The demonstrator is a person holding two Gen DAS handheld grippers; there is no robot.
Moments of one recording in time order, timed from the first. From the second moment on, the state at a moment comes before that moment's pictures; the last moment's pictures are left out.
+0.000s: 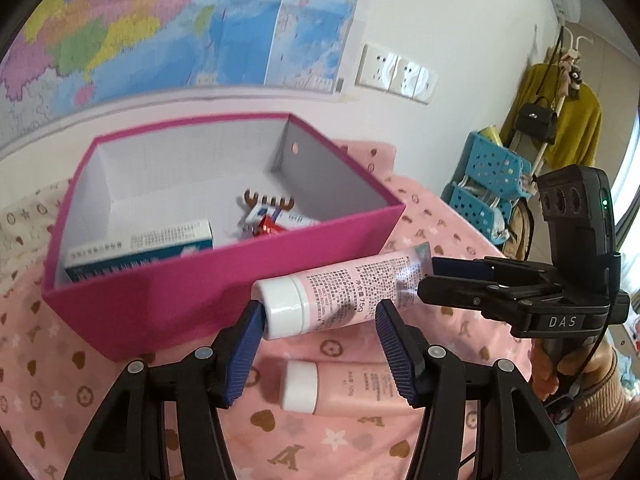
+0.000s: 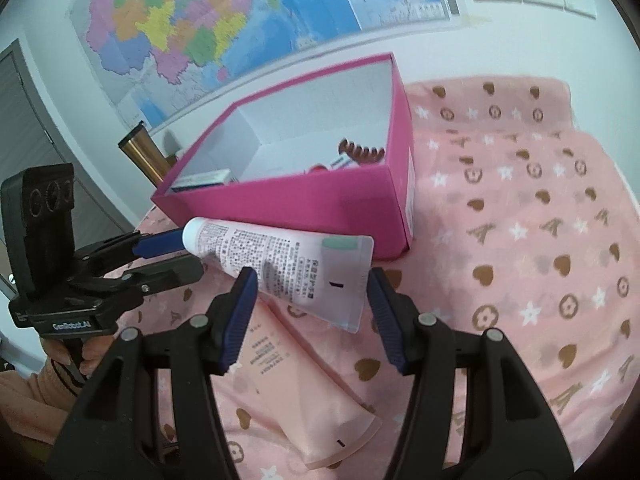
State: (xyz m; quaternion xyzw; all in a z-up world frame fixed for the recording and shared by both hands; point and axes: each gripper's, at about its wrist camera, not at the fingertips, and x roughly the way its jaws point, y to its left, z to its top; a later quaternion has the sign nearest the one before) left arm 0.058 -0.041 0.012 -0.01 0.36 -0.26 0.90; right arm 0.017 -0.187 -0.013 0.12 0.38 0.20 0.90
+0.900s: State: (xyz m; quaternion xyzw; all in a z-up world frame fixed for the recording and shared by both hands) left arm 0.074 -0.045 0.047 -0.01 0.32 -0.25 0.92; right arm 0.038 -0.189 0.035 0.09 0.33 0.20 0.92
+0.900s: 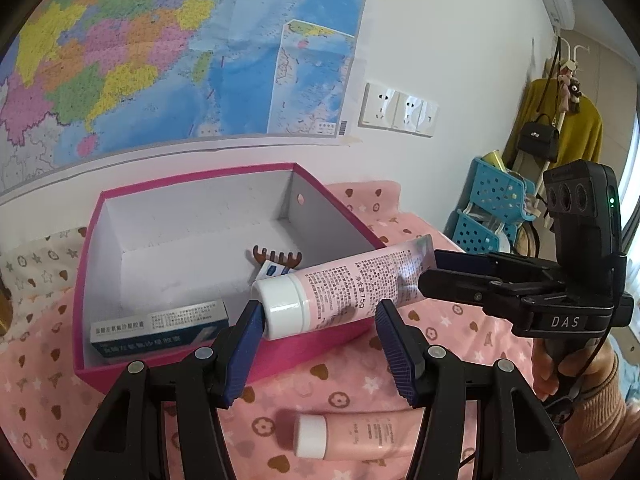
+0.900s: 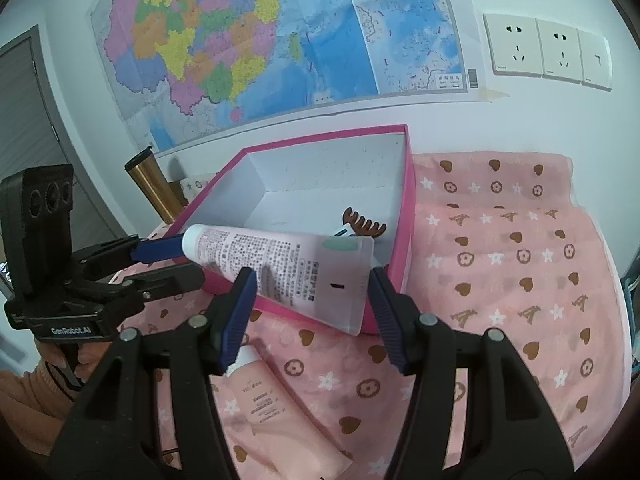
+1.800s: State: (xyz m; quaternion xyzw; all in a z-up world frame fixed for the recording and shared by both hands) left arm 0.097 -0.046 0.043 -0.02 0.32 -0.24 0.92; right arm 0.059 -0.191 0.040 0.08 0.33 0.20 0.92
